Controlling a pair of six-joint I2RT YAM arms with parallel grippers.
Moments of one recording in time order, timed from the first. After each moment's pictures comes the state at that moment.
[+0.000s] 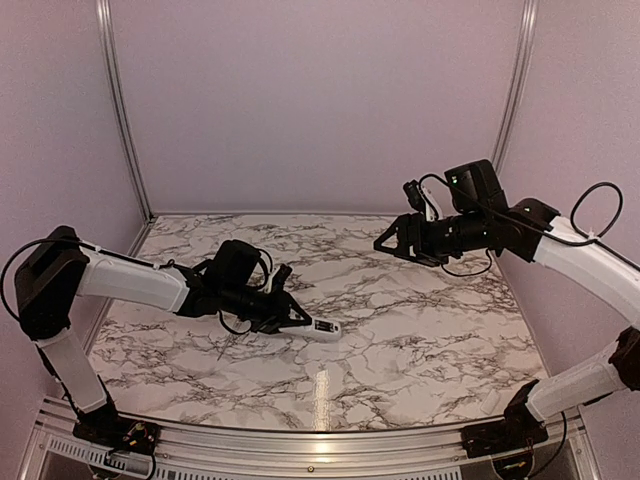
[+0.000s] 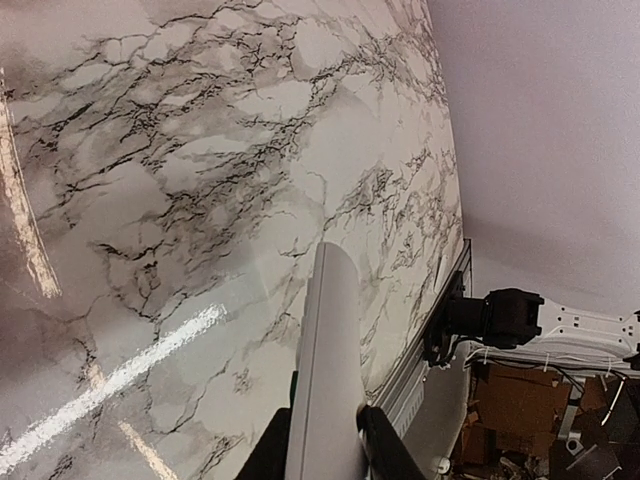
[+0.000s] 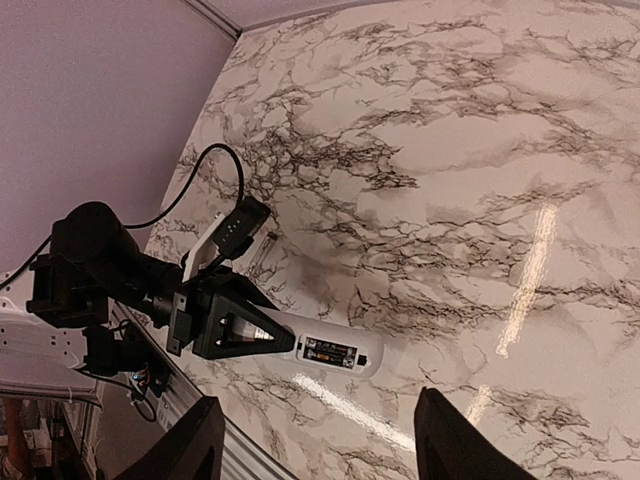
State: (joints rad) left arm -0.81 1.72 0.93 0.14 0.56 -0.92; right arm 0.64 1.28 1.24 -0.61 -0.31 0.57
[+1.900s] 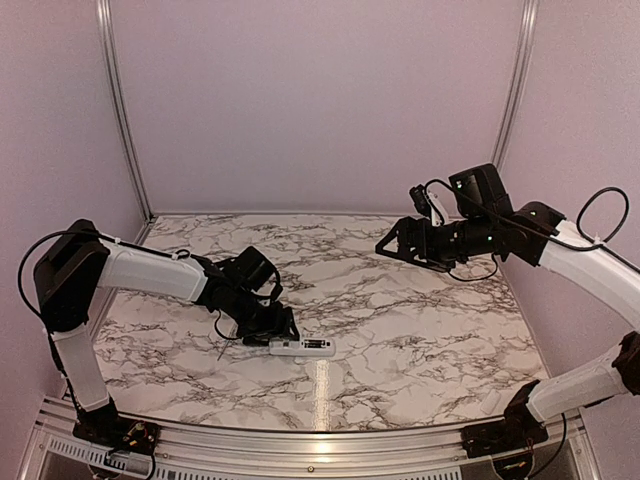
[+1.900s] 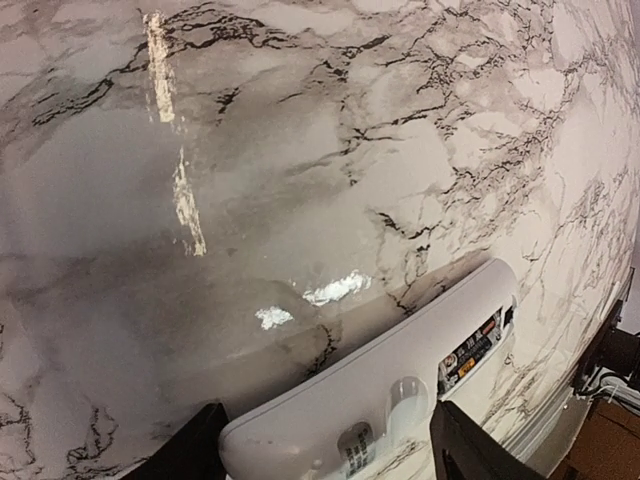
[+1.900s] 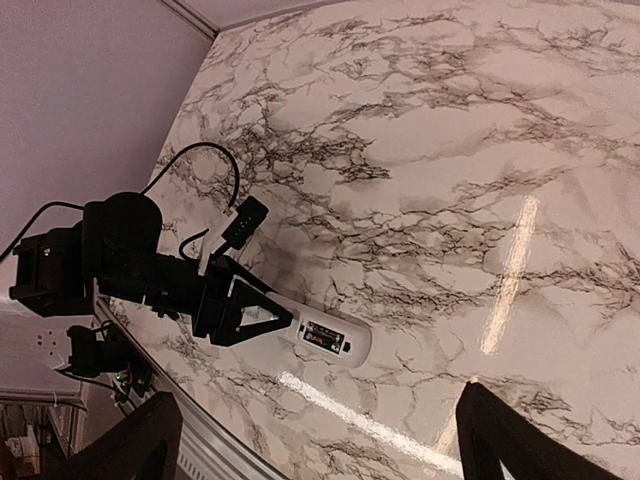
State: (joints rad) left arm -0.81 1.84 1.08 -0.31 0.32 -0.77; right arm 0.64 1.24 1.21 -0.65 -0.26 0.57
